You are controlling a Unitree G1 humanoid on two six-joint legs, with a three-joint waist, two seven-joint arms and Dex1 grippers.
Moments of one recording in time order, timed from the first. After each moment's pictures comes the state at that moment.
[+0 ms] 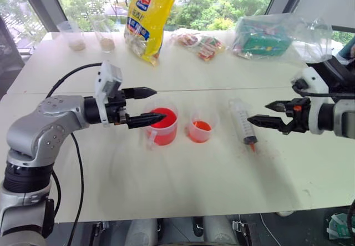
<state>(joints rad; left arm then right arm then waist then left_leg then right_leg) -0.52 0.76 0.09 -0.32 -0.80 0.80 -0.95 -0.52 -1.08 -0.20 -0.33 0.90 1.38 0.56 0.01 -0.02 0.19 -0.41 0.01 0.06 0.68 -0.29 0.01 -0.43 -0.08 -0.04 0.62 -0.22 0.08</state>
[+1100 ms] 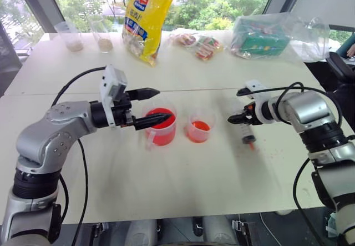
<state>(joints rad) -0.47 0.70 0.10 -0.38 -0.79 0.77 -0.86 -0.86 -0.76 0.34 0.25 0.33 1.17 0.70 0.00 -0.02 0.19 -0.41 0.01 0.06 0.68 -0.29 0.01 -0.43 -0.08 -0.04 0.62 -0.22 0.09</state>
